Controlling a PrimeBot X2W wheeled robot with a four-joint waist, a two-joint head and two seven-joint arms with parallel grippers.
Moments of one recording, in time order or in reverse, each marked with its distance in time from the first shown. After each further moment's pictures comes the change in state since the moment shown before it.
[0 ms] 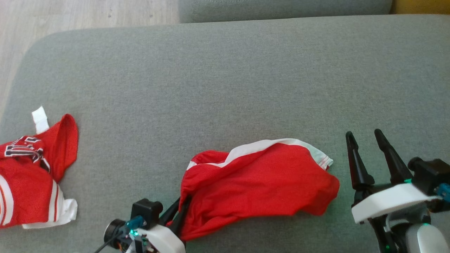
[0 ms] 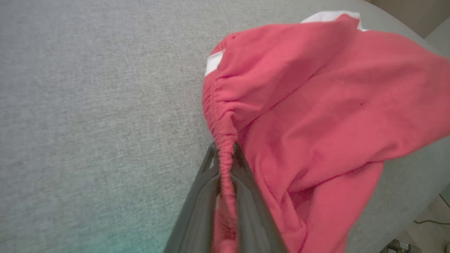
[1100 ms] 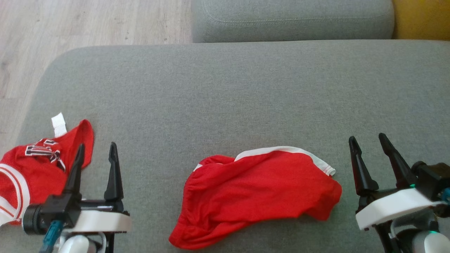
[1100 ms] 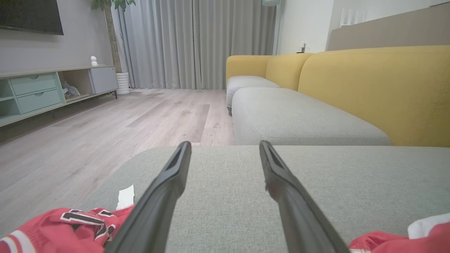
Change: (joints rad) left arm 0.091 0.049 0.386 -0.216 0.128 0.170 -0.297; right arm 0.055 0.000 -0.014 -0.092 -0.039 0.000 0.066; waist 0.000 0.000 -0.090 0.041
